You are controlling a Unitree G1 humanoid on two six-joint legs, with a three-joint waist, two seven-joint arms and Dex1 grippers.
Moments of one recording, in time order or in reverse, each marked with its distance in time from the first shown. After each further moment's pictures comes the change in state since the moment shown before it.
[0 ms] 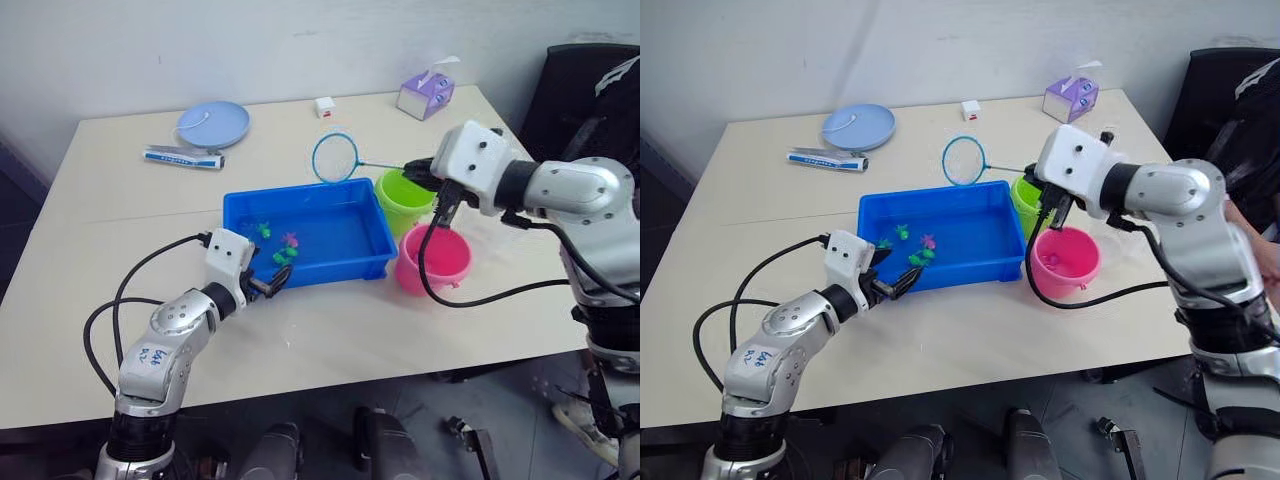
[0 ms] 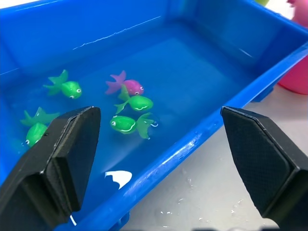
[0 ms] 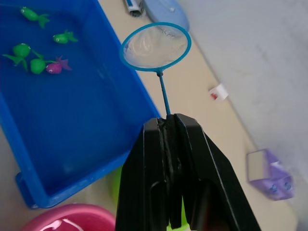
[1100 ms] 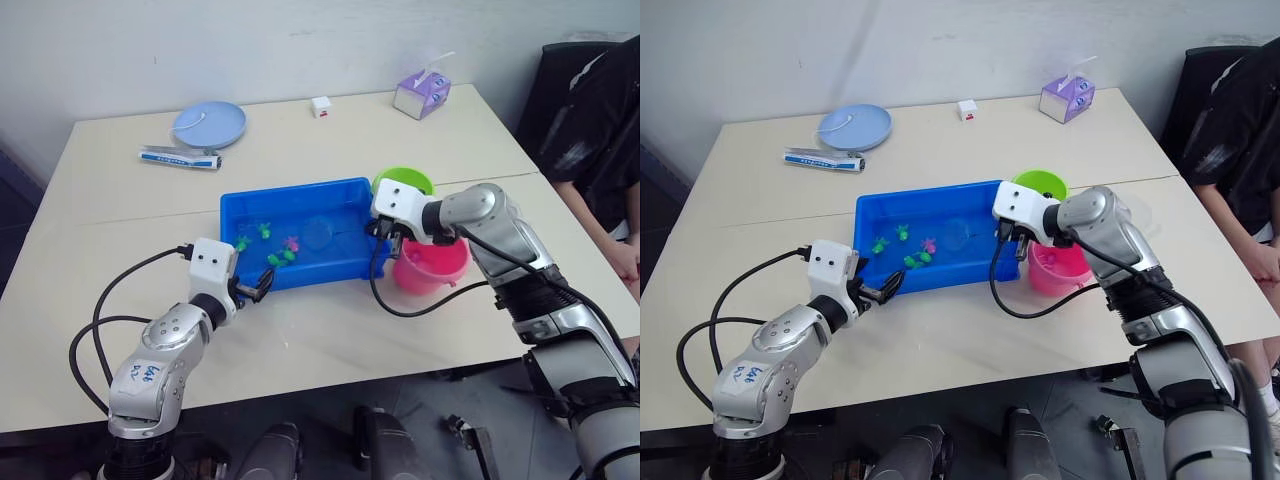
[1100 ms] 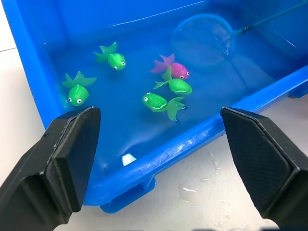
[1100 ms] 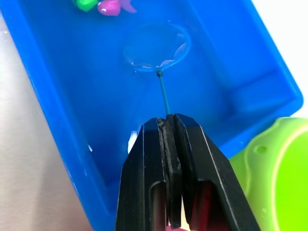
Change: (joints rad) left arm 0.061 -0.034 0.042 -0.073 0.016 0.069 0.106; right arm -0.087 0.210 0.200 0.400 -0.156 -0.078 0.107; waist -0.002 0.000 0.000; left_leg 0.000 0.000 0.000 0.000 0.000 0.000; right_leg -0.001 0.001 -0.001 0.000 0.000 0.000
